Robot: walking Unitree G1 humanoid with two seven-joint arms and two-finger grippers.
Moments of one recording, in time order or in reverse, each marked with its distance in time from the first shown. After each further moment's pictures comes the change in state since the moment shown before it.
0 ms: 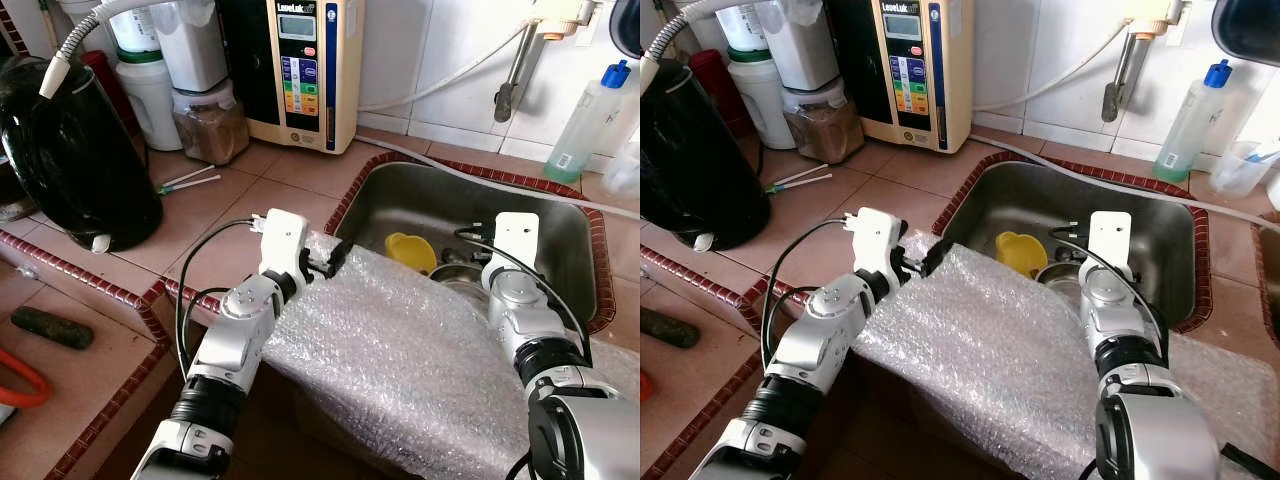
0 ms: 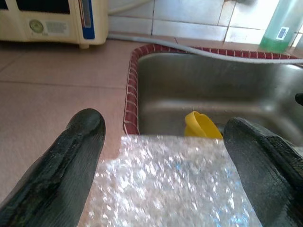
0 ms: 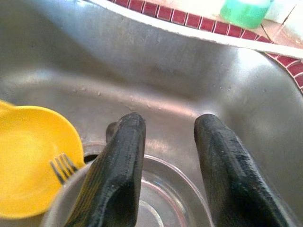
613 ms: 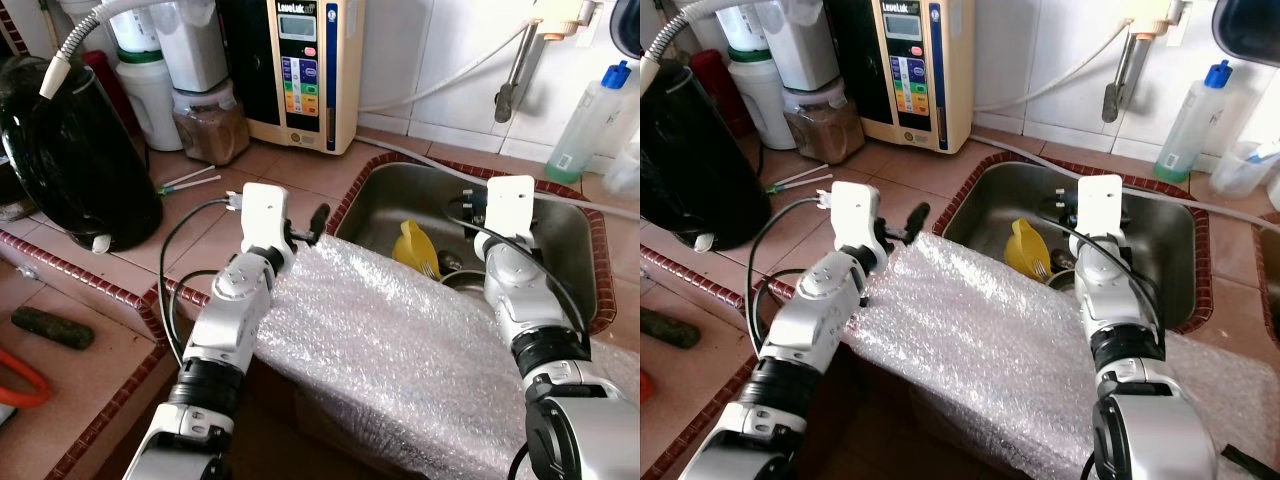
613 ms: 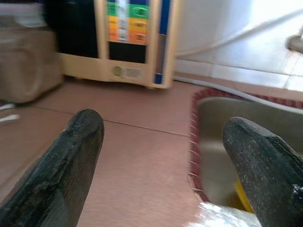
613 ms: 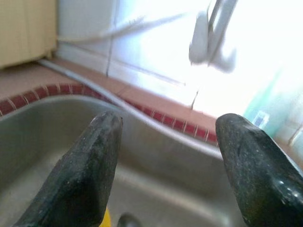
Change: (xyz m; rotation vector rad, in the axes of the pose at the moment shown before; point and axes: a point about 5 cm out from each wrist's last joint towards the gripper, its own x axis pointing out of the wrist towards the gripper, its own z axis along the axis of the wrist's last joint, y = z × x) left arm 0.001 0.028 0.037 -0.018 -0.109 0.266; right arm -0.010 0.013 0.061 -0.072 -0.346 0.133
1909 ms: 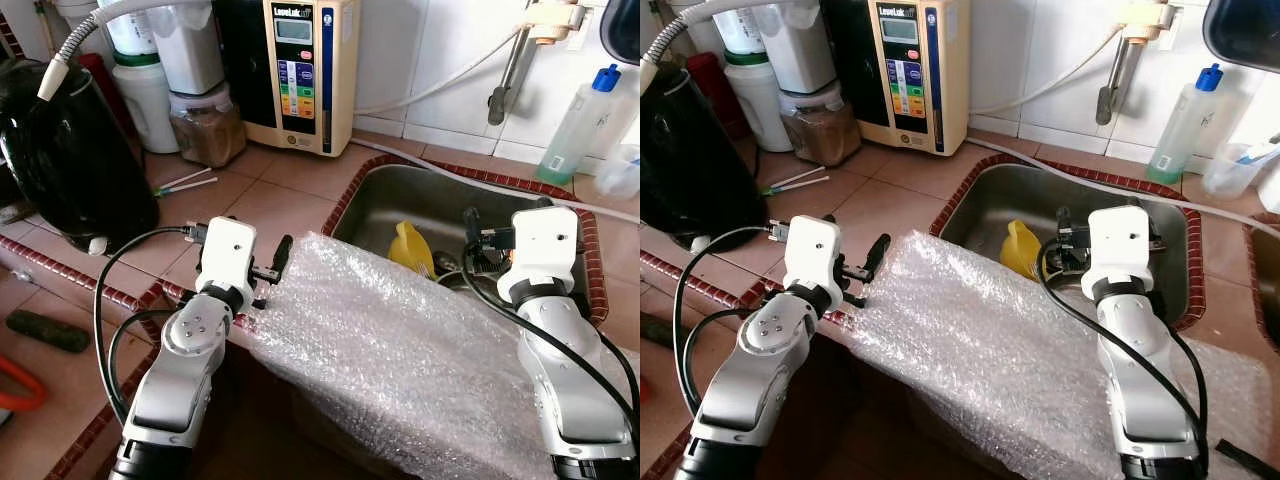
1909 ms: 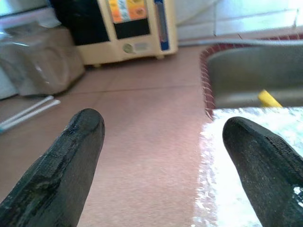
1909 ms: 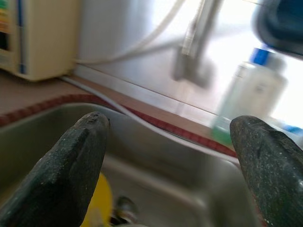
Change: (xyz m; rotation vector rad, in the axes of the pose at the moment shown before) left arm -0.075 0.021 -0.021 0.248 0.085 0.013; right arm -0.092 -0.012 0.017 -0.007 -0.085 0.052
